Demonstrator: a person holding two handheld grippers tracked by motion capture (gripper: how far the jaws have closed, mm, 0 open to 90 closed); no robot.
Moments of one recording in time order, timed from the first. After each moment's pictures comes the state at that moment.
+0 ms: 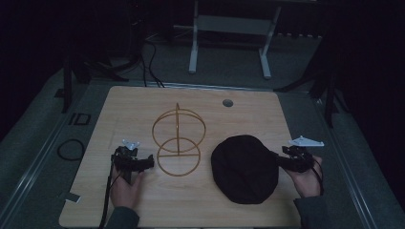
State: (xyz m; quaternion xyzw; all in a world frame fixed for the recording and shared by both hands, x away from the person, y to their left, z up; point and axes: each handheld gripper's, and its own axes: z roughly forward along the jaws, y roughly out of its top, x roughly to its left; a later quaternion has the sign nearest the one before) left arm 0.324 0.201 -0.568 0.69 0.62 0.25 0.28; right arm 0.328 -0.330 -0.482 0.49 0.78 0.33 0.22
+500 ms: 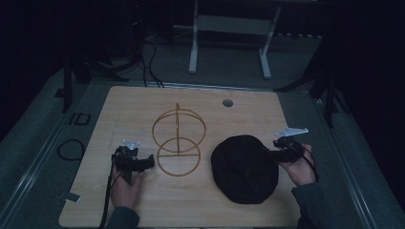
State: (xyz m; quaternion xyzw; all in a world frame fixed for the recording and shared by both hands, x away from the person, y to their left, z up) left arm 0.325 0.199 -0.568 0.69 0.62 0.24 0.28; right arm 0.356 -0.304 -0.472 0.44 0.83 0.29 0.19
